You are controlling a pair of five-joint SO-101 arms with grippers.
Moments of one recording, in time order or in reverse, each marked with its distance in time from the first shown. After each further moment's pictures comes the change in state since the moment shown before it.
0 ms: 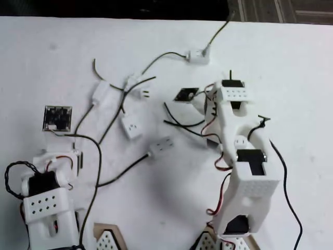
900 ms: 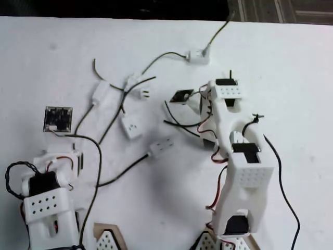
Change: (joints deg) left arm 0.0 -0.2 0.4 0.0 0.0; right arm -0.2 8.8 -7.0 1.8 0.1
